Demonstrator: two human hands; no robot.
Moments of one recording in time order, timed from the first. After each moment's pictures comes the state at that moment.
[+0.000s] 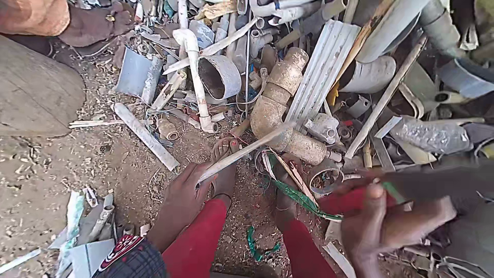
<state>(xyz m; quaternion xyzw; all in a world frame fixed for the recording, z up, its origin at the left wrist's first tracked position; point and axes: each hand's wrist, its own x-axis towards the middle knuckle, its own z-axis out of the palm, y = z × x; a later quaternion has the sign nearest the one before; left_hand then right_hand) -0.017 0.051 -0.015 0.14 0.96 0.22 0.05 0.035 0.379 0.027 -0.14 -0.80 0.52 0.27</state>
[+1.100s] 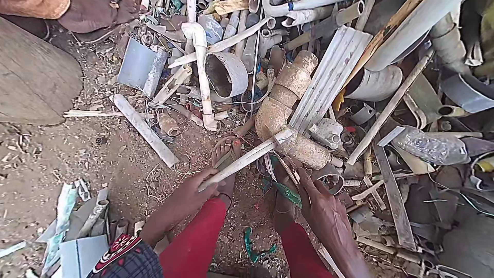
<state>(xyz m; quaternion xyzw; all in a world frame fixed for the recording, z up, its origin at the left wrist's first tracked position) -0.026 0.034 -0.021 0.00 0.81 0.42 0.40 0.046 0.357 0.000 -0.05 -0.98 0.16 -0.10</state>
